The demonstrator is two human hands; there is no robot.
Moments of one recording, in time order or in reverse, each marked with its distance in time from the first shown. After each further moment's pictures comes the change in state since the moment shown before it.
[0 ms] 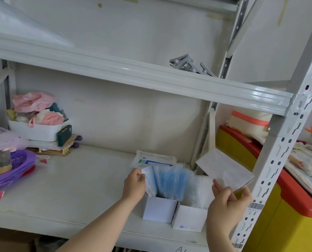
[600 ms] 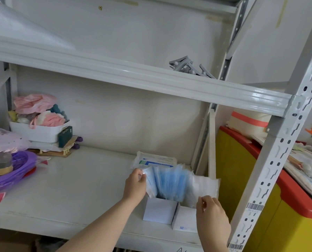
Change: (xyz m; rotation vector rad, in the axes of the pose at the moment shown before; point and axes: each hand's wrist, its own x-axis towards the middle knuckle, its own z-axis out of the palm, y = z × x) left_hand 0.000 0.002 -0.001 -0.006 -0.039 0.014; right_hand 0.002 0.045 -0.014 -1.023 -0.340 -0.431
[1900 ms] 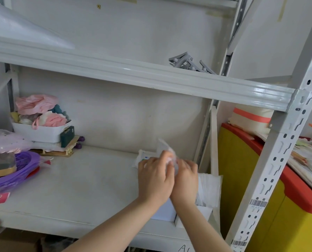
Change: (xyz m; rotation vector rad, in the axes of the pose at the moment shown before) left_hand -0.058 0.076 0.002 0.366 0.287 0.709; right_hand 0.024 -0.090 0.021 0.215 0.056 -0.332
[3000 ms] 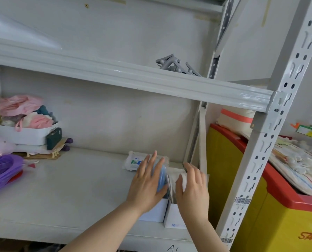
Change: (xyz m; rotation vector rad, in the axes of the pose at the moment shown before) left_hand -0.018 -0.050 0.054 0.230 -0.321 0.253; right_hand -0.018 0.044 -0.043 -0.054 0.078 -0.104
